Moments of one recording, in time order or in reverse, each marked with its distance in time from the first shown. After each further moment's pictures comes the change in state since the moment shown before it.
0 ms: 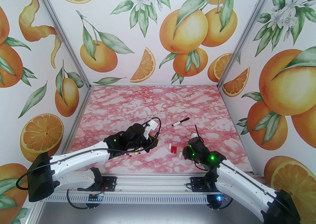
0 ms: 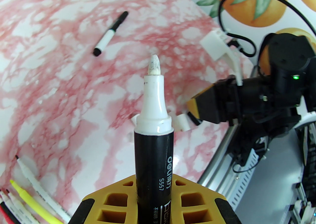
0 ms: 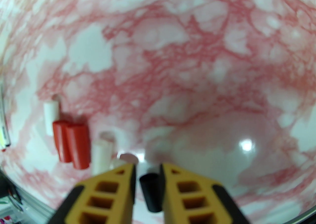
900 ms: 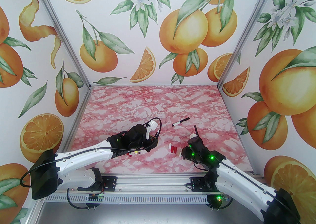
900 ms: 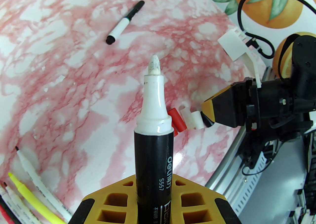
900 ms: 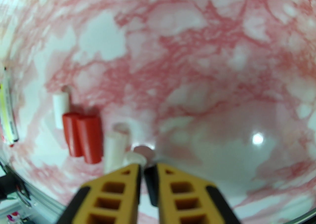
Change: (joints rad) left arm 0.000 0.039 -0.006 -0.001 -0.032 -0.036; right arm 0.006 0.008 0.000 0.040 -0.052 0.044
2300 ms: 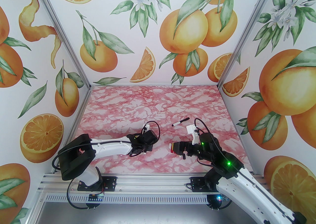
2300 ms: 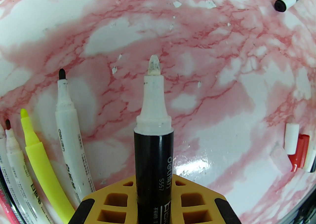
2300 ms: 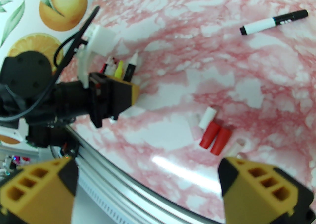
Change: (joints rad) left arm -0.023 0.360 0.057 -0.151 -0.366 -0.372; right arm 0.000 -0.230 0.224 -0.068 -0.273 -0.256
